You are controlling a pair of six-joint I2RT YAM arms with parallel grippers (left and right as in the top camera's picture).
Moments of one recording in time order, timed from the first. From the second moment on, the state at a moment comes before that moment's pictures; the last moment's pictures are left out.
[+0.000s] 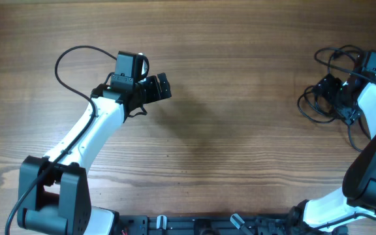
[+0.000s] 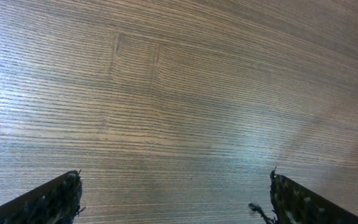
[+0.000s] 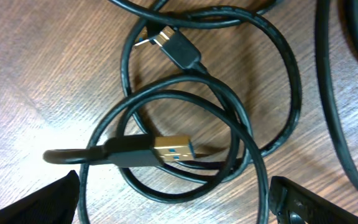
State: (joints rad) left arm -0.25 1.62 1.04 -0.43 0.12 -0.47; right arm -0.38 1.76 1.18 -0.71 -0.03 0.42
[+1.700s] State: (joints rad) left arm -0.25 1.62 1.04 -0.43 0.12 -0.47; right arm -0.38 1.76 1.18 -0.51 -0.05 0.42
